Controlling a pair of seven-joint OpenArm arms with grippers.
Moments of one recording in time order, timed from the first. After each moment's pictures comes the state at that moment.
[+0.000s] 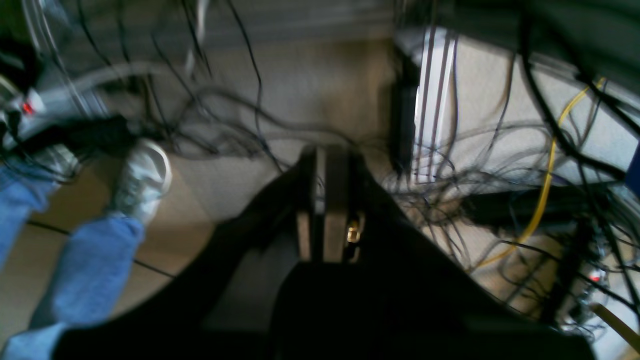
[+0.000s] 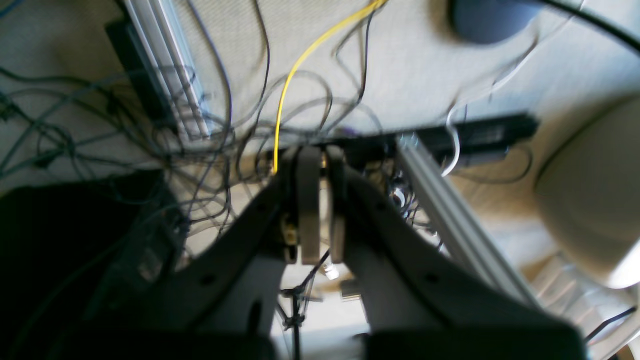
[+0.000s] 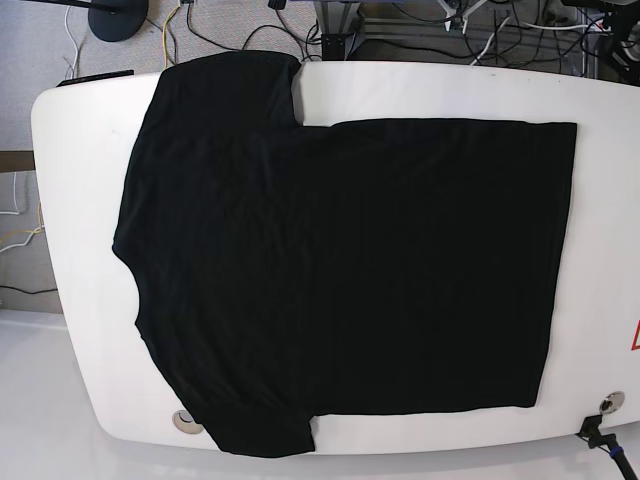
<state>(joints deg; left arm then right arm) 25.3 -7.1 1.1 39.4 -0.7 -3.5 4.6 -23.0 11.1 -0.2 22.8 6.5 2.5 -0.1</state>
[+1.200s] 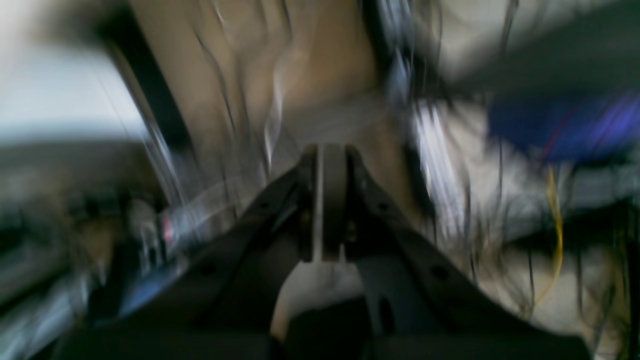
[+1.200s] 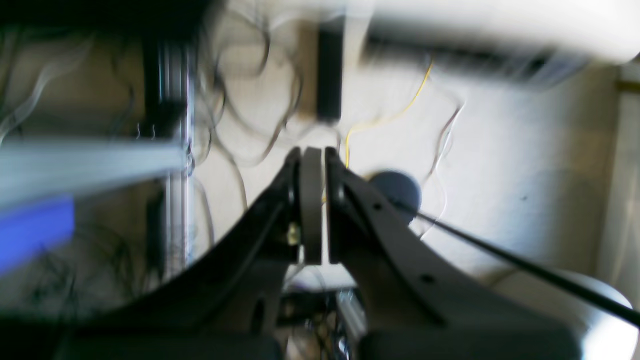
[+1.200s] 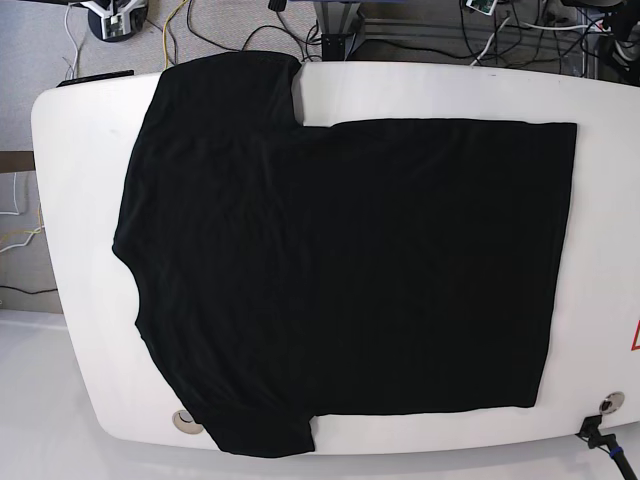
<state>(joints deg) 65.9 -17.8 0.6 108.7 2.7 -3.2 8.8 -62.7 20.1 16.3 103.9 14.5 4.6 -10.7</state>
